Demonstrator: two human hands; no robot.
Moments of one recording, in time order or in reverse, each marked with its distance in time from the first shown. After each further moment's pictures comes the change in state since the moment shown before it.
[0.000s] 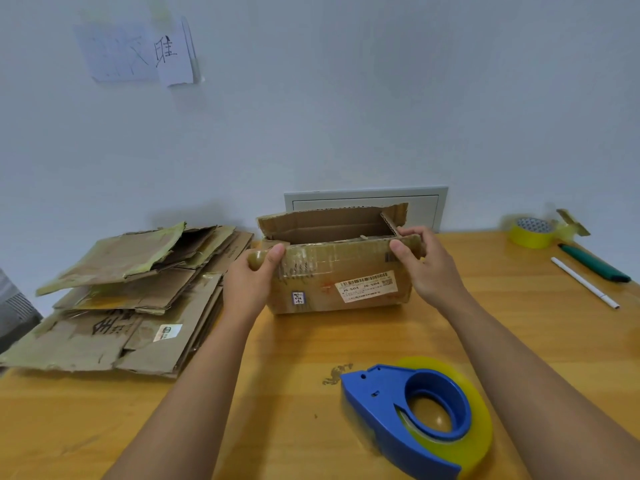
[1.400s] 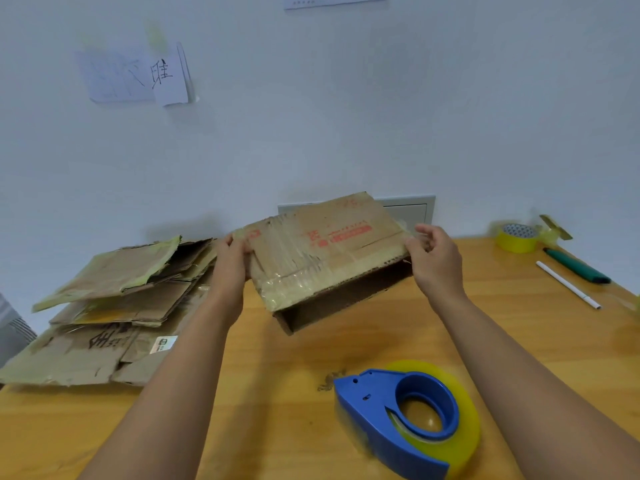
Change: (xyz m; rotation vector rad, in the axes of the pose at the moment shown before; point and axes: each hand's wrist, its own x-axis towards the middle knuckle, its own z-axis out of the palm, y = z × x) left_hand 0.019 0.033 -0.012 -0.378 -0.121 -0.166; right_hand 0.008 -0.010 -0.012 0.060 0.303 0.104
